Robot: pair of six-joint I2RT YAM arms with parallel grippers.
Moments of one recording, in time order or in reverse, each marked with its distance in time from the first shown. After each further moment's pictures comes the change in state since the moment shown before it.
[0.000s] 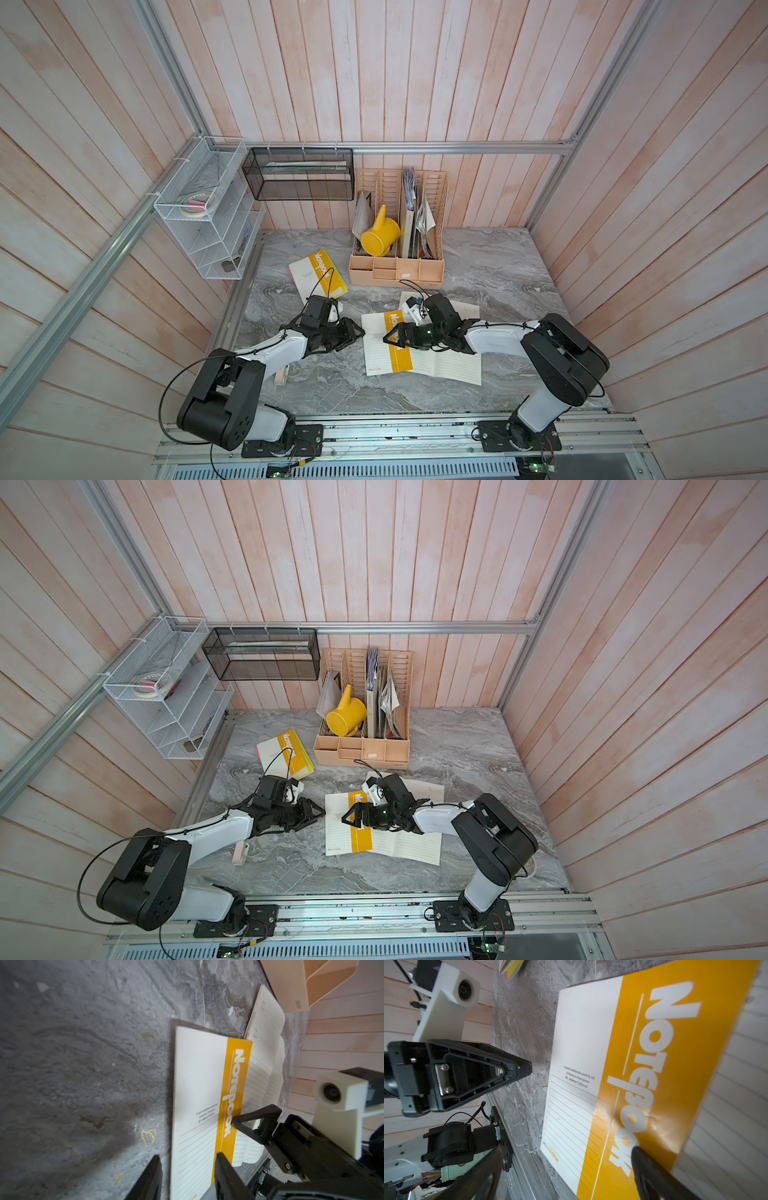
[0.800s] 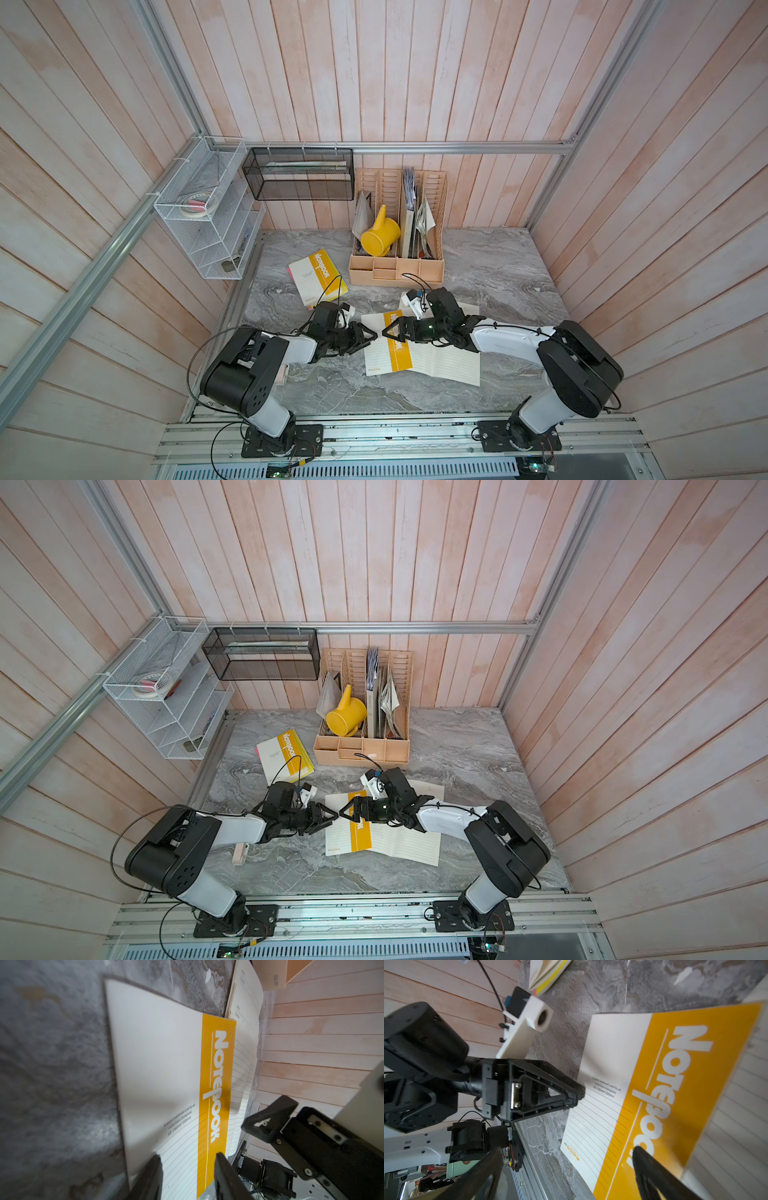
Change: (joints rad) left arm -0.046 0.168 -0.085 0.407 0.160 -0.127; right arm 0.002 -0.069 0.015 -0.024 -0.005 -0.008
